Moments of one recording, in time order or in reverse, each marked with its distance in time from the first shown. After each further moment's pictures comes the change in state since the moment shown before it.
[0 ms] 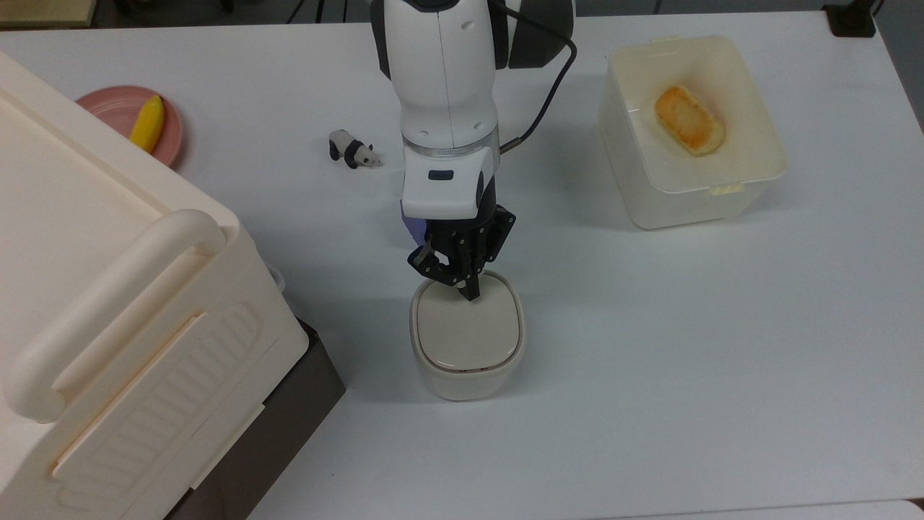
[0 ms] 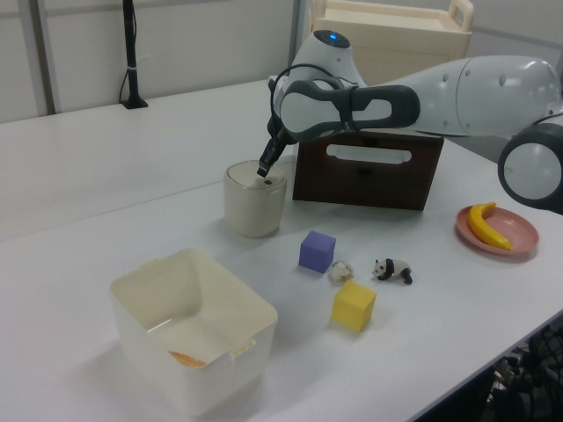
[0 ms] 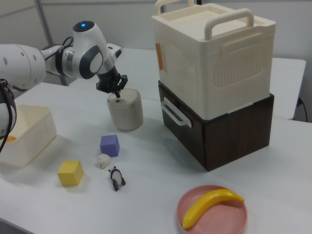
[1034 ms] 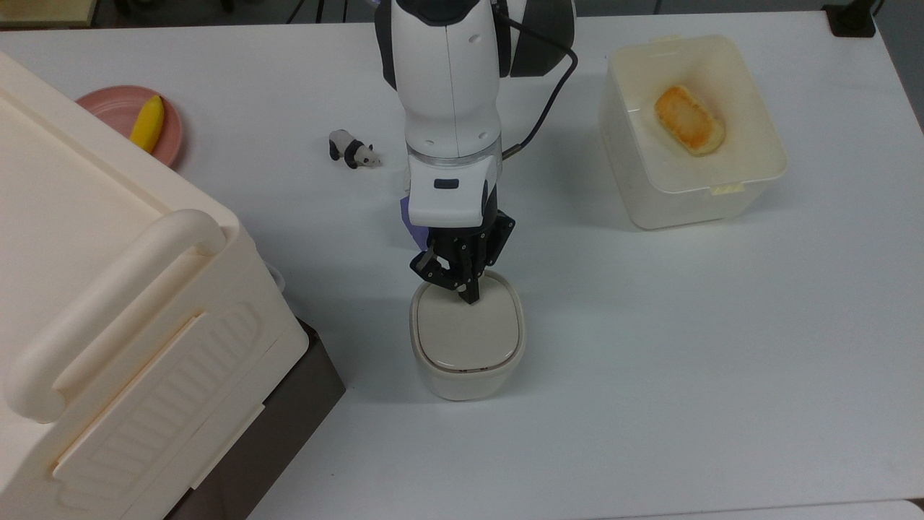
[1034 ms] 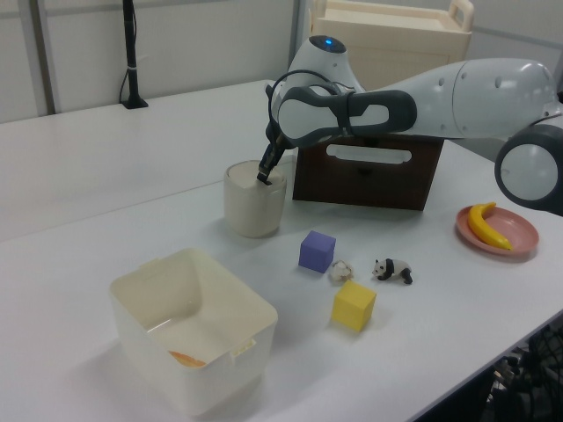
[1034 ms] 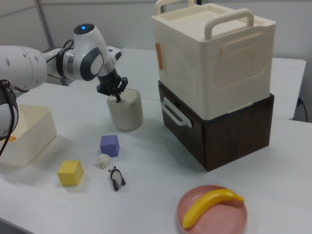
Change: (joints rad) arm 0.000 0.015 0.005 0.000 -0.026 0.000 -0.005
